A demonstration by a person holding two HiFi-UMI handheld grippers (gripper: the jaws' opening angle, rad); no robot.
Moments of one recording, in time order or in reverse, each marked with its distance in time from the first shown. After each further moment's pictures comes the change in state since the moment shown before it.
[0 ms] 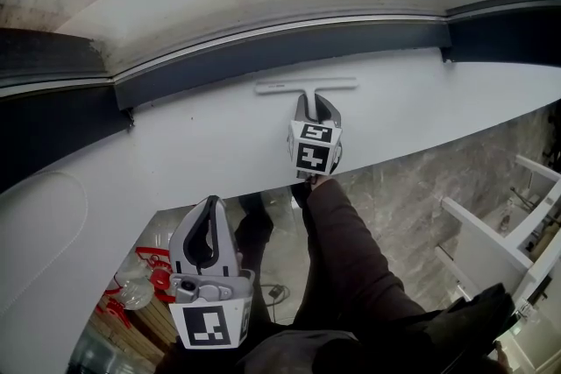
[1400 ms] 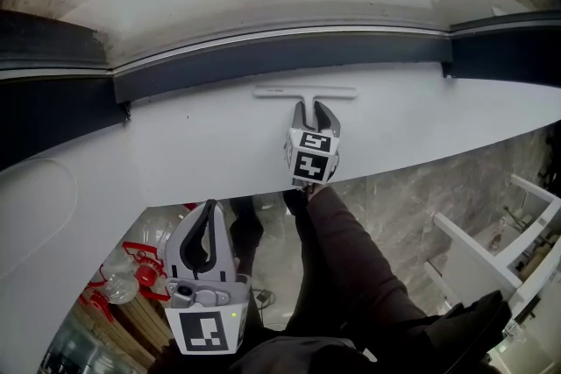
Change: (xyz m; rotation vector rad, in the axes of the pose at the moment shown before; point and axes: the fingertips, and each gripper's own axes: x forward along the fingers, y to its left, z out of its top) left arm -0.001 -0.014 0.000 0.009 -0.008 0.038; right arm -0.002 -0.002 -0.001 0.001 -0.013 0.042
